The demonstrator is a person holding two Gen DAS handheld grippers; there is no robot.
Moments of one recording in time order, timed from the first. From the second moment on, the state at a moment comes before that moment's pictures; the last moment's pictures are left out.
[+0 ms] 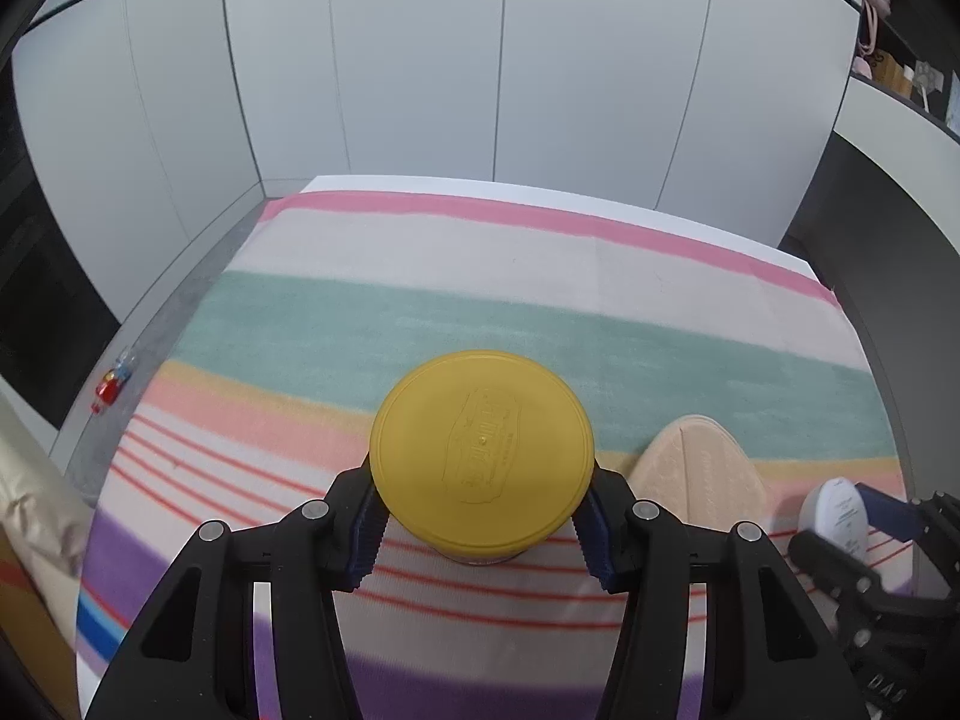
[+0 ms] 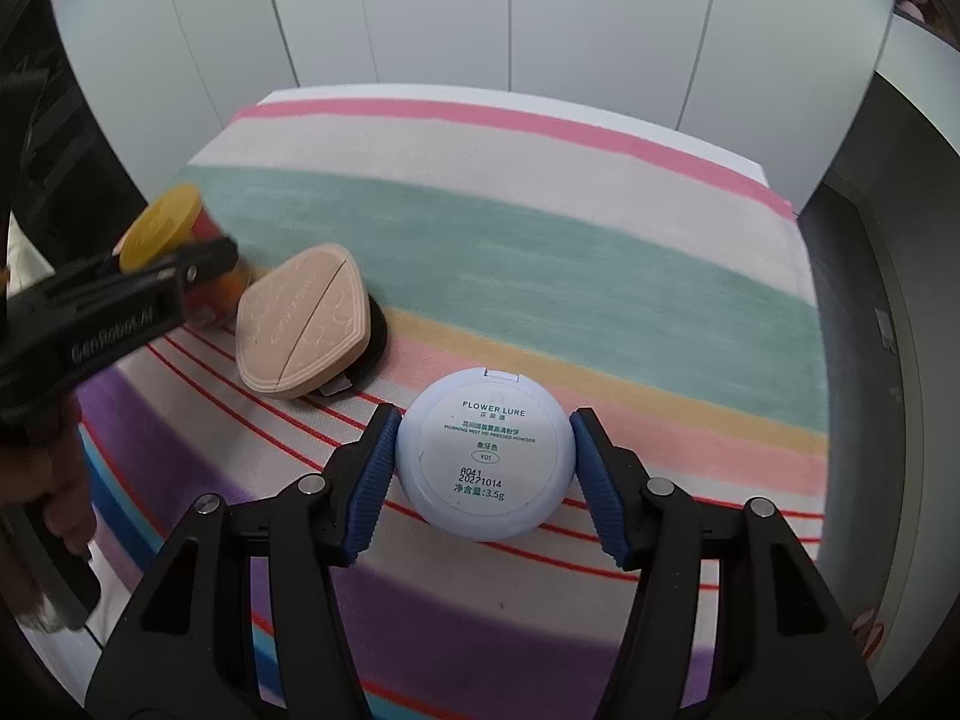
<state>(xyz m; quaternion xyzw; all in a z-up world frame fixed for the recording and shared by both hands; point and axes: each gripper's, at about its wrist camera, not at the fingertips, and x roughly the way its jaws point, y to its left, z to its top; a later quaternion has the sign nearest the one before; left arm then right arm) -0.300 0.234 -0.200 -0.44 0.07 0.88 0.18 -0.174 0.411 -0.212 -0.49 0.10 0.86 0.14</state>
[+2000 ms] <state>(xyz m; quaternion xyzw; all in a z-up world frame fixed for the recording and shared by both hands) -0.154 0.046 -0.024 -0.40 -0.03 0.91 0.10 -0.127 0.289 -0.043 -0.44 0.07 0.89 0.07</state>
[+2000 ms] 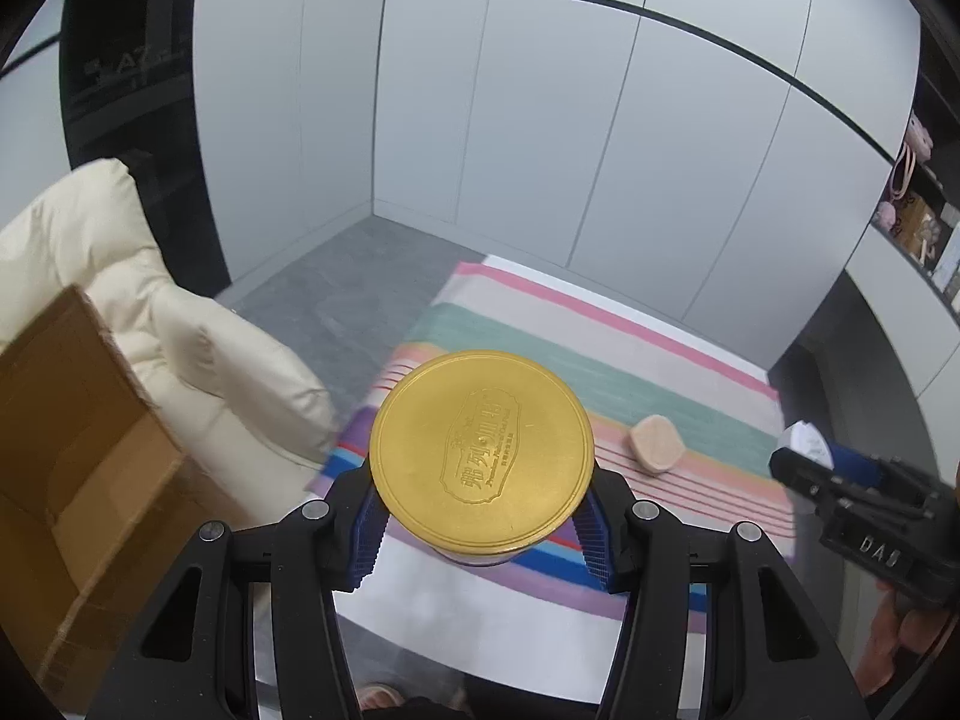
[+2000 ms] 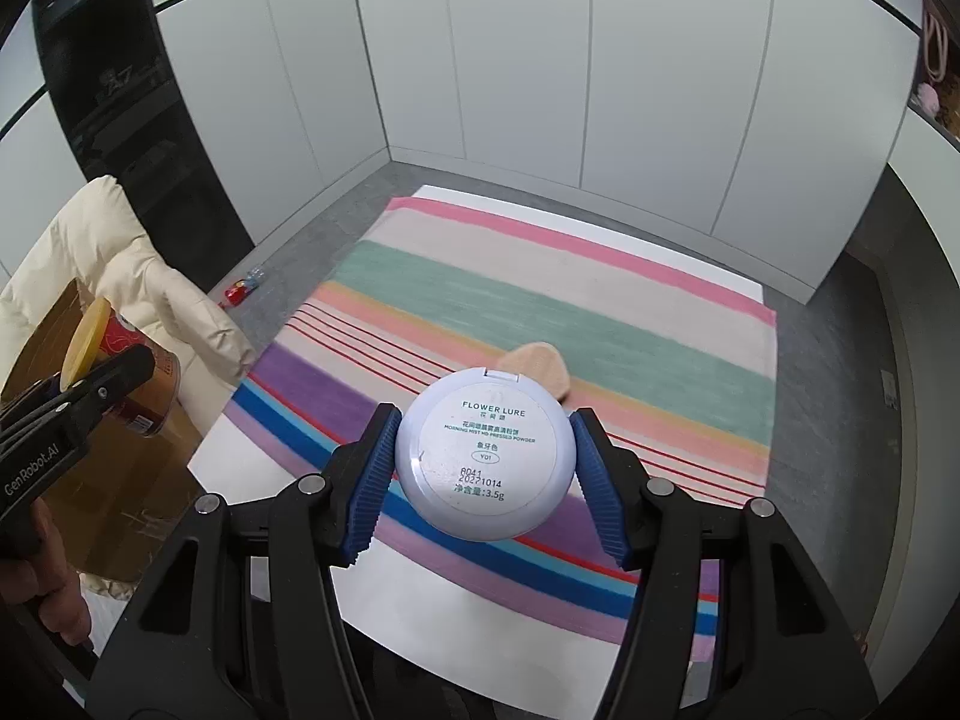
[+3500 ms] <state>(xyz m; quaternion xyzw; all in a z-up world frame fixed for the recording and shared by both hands) -0.125 -0.138 -0.022 -0.38 -0.09 0.92 -0.03 -0.185 0.077 -0.019 -0.41 -0.02 0.91 -0.08</state>
